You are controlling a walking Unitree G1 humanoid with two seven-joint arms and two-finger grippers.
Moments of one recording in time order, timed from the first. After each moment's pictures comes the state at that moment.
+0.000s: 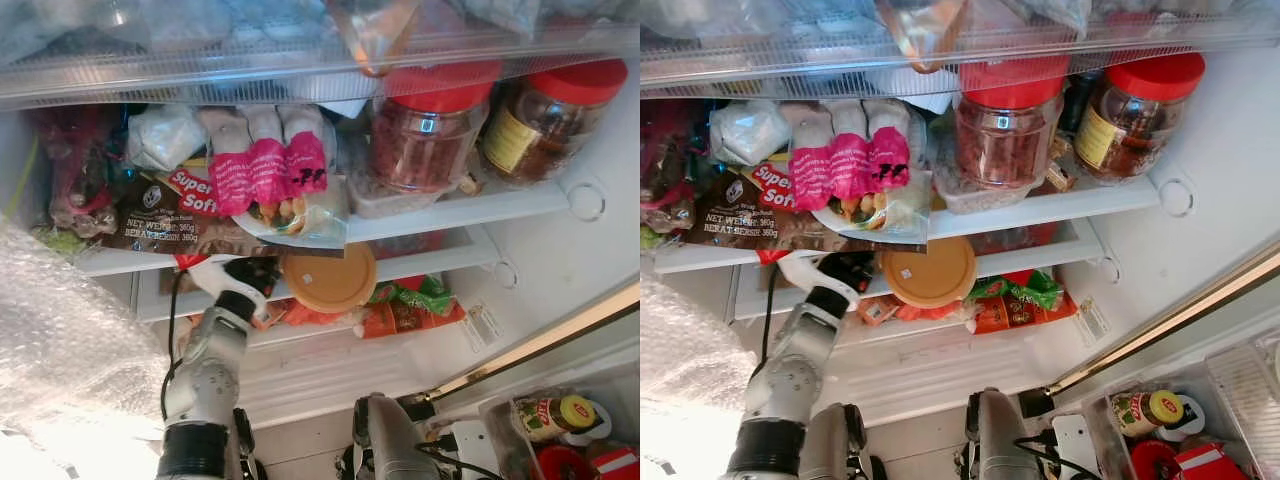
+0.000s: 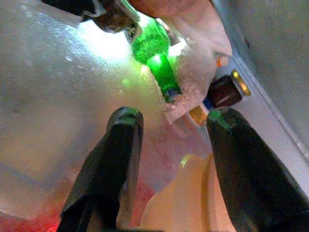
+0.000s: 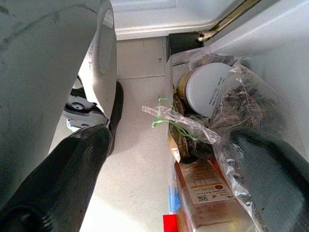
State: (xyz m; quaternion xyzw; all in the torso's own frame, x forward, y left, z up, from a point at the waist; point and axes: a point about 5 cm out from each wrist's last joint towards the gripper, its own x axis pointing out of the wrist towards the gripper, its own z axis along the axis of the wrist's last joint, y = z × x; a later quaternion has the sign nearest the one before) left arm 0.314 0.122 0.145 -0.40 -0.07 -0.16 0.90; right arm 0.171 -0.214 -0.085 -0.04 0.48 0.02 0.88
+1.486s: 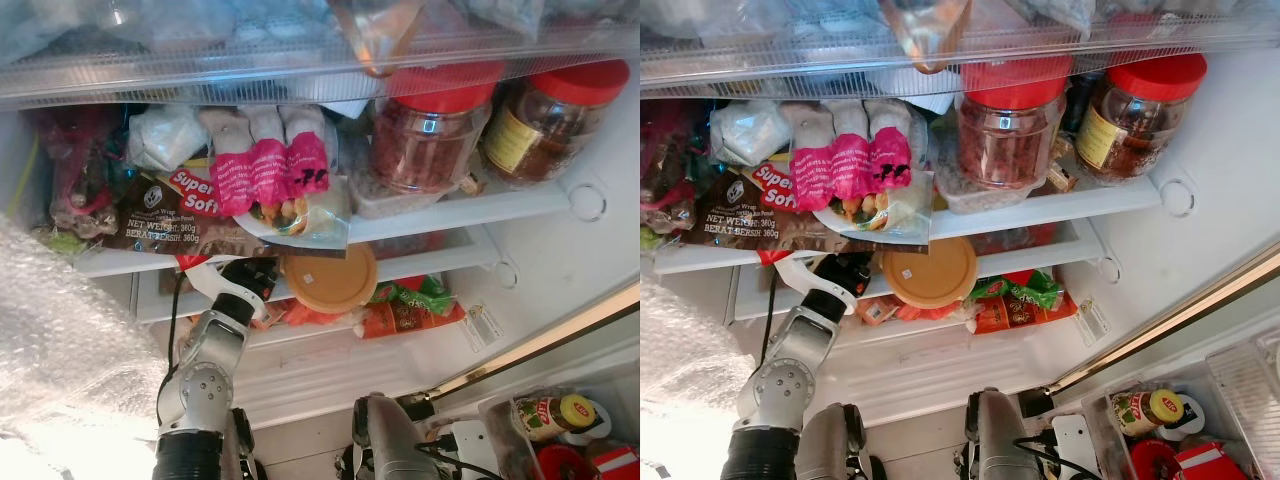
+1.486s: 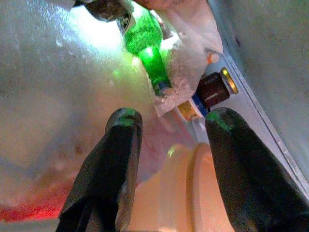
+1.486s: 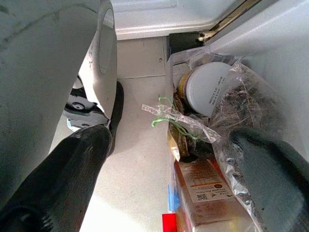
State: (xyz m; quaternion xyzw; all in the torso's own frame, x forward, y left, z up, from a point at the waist) left arm 0.308 0.119 0.145 -0.41 -0.05 -0.18 0.89; right arm 0.171 -0.214 -0.084 -0.04 0.47 0.02 0.88
